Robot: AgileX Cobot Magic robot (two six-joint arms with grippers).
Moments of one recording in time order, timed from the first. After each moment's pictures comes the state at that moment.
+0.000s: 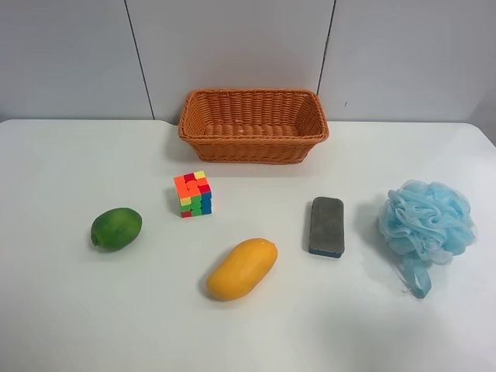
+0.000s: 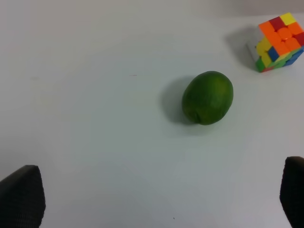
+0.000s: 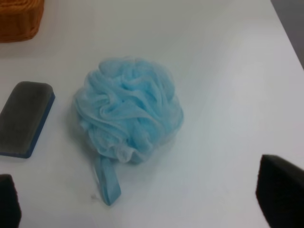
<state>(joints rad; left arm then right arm) 0.01 0.61 -0.83 -0.08 1.08 0.07 -0.02 -0.01 -0.48 -0.02 1.05 0.04</state>
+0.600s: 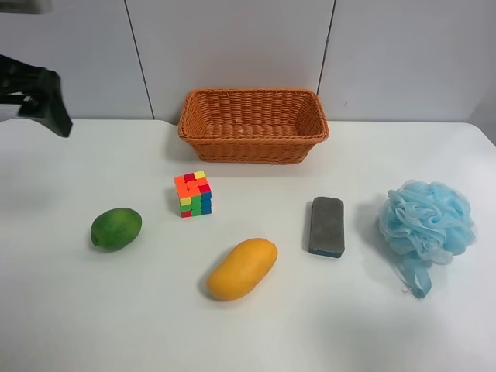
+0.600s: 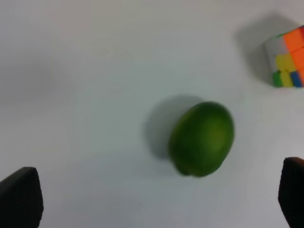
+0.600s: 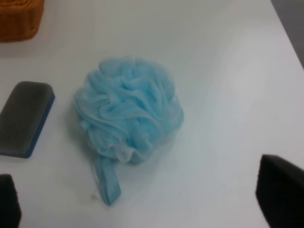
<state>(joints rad) -0.28 1.33 -1.14 0.12 0.99 -0.25 -0.02 -0.01 -0.48 -0.02 1.05 0.04</state>
